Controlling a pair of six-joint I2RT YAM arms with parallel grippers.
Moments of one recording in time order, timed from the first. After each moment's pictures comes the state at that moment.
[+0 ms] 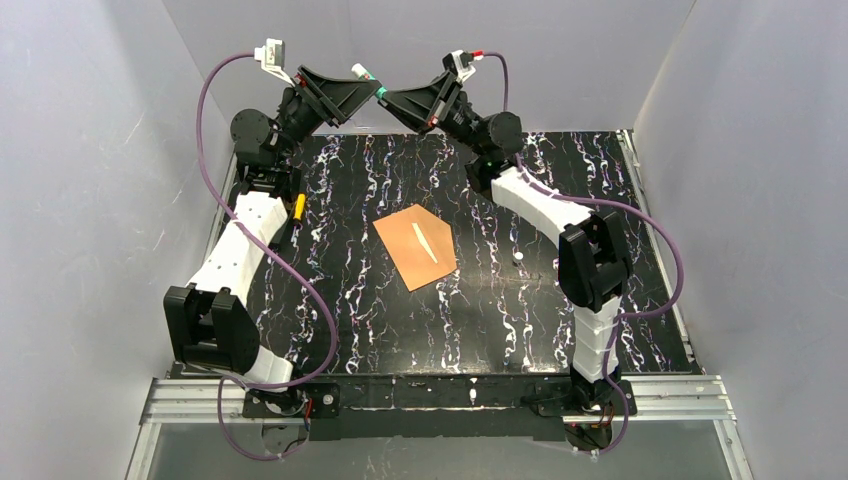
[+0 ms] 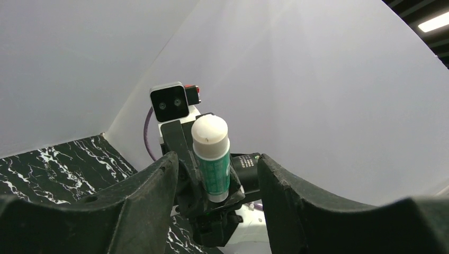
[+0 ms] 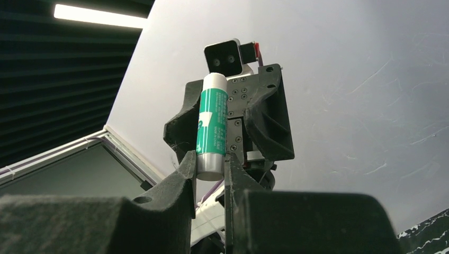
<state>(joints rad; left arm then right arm) -0.16 1.49 1.37 0.69 0.68 -1.18 0.60 1.98 1.69 1.07 -0.59 1.65</state>
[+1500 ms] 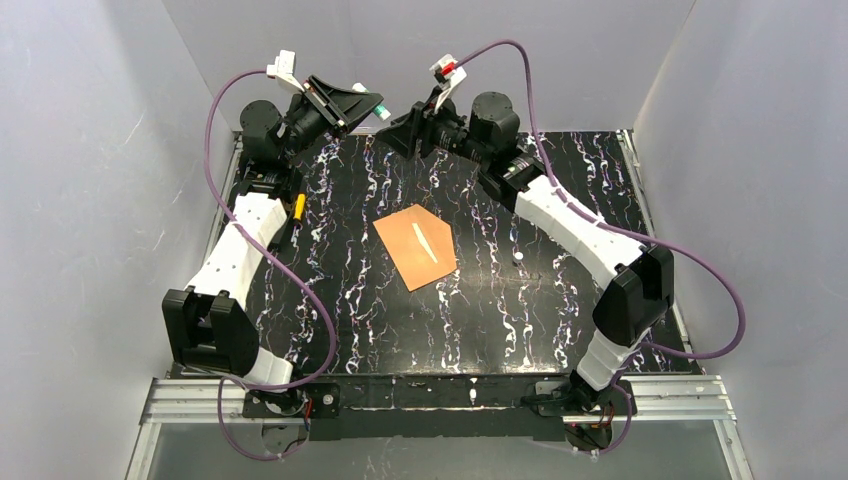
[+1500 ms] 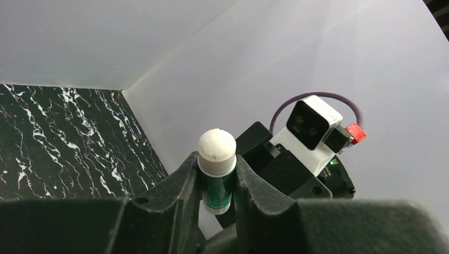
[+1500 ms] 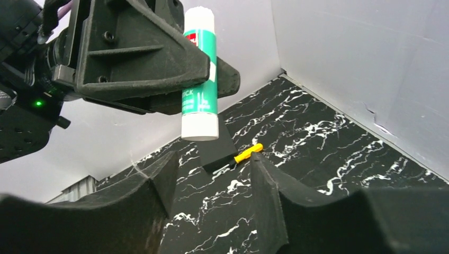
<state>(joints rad) -0.17 1.48 1.37 0.38 0.64 -1.17 0.69 1.71 1.65 0.16 -0.41 0.34</state>
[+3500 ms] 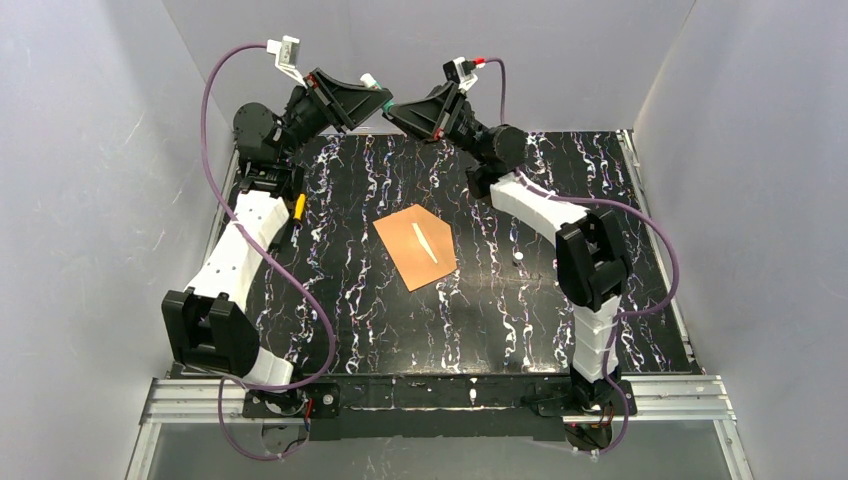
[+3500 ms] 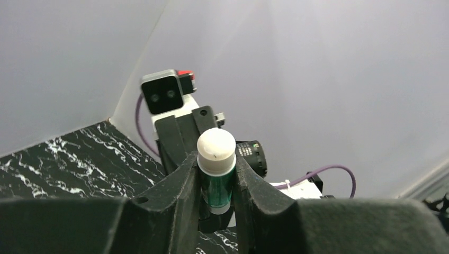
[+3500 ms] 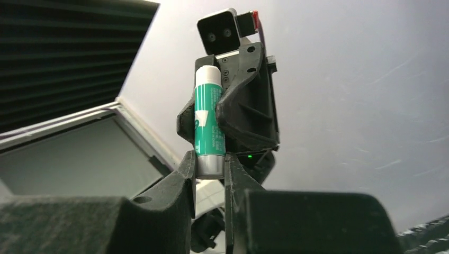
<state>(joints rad) -0.19 1.48 1.41 0.56 0.77 -1.04 0.59 1.98 1.62 1.21 -0.65 1.64</state>
